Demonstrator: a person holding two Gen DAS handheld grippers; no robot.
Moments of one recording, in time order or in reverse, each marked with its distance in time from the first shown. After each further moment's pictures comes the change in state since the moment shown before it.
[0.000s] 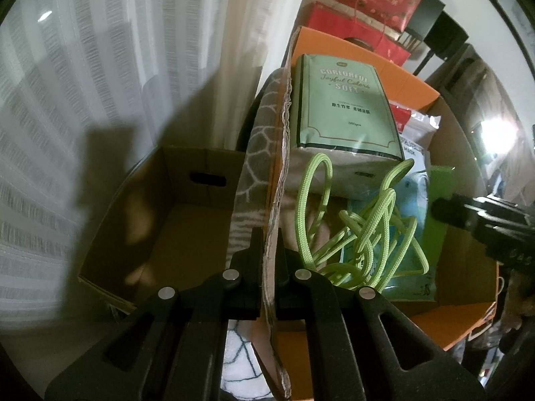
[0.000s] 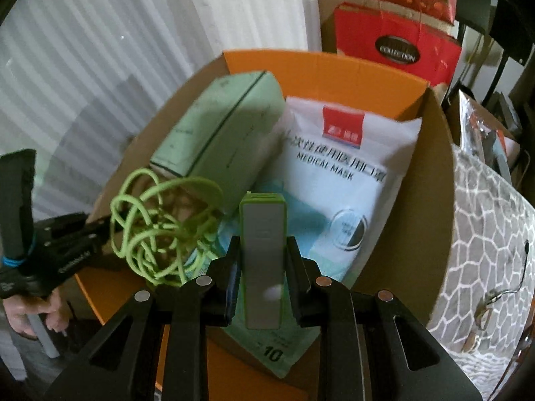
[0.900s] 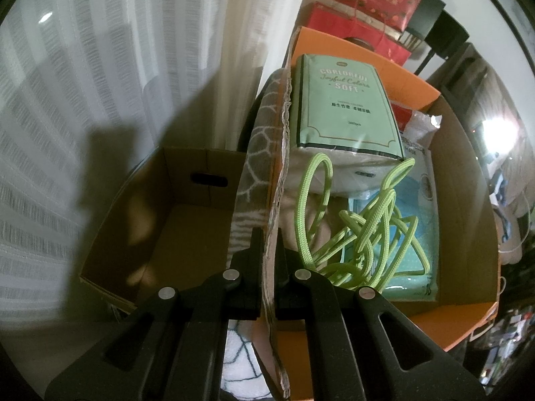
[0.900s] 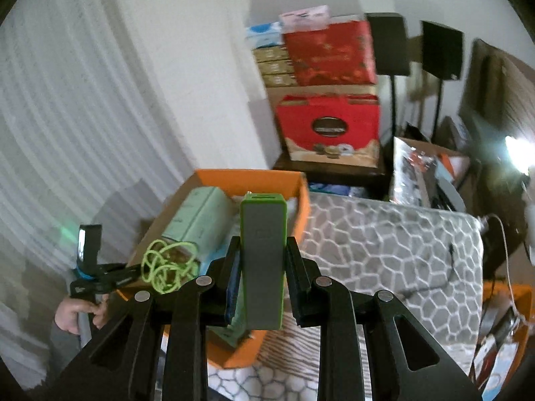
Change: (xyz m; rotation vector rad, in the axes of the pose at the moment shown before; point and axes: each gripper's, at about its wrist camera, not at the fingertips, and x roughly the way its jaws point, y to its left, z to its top) left arm -0.001 0.001 0.001 0.008 0.002 0.006; right arm -0.177 -0.064 -0.023 0.089 -0.360 0.006
